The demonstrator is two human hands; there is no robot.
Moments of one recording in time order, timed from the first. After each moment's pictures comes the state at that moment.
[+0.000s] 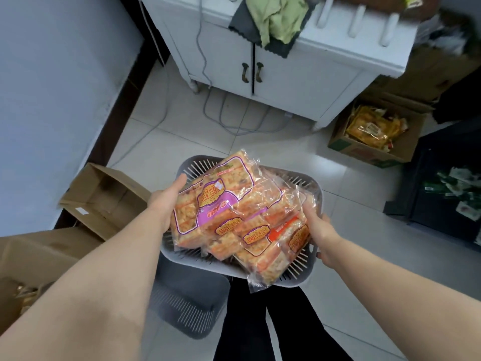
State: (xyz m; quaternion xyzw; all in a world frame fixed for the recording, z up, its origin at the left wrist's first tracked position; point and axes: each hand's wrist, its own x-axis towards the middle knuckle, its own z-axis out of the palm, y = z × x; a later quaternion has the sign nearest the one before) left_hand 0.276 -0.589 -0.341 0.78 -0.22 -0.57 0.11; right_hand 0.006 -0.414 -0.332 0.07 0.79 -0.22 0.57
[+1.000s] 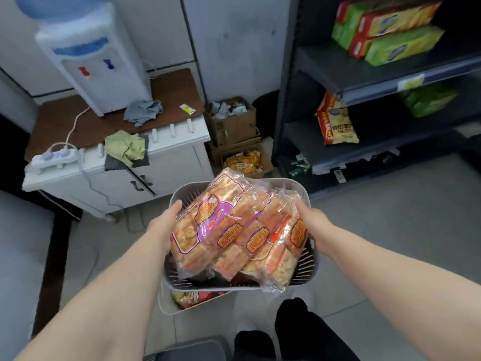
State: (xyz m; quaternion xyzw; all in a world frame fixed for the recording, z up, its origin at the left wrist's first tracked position) left_hand 0.096 -0.454 -0.163 0.61 -0.46 -0.64 0.04; right_hand -0.073 -0.162 -0.182 0.18 0.76 -0.49 0.38
